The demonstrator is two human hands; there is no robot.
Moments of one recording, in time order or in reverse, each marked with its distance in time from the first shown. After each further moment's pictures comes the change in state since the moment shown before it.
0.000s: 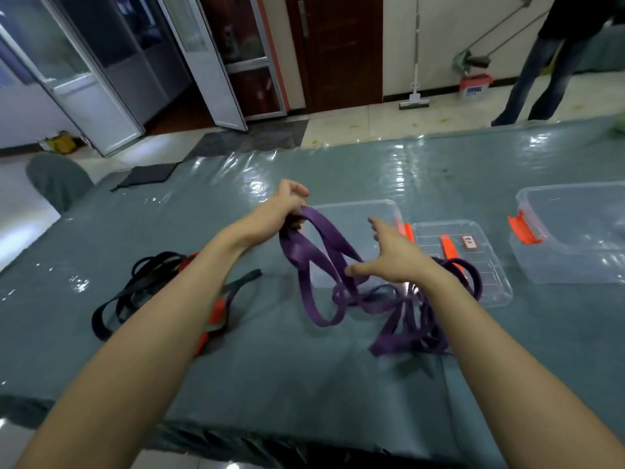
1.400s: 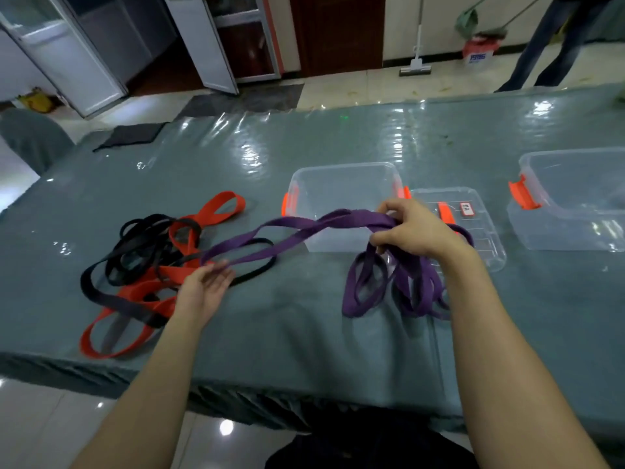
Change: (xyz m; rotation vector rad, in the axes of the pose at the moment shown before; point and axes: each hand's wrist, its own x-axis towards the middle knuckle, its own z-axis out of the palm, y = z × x) left_hand -0.093 -0.251 -0.003 -1.091 0.698 -0.364; right_hand -0.034 0.018 -0.004 0.237 0.029 0.053
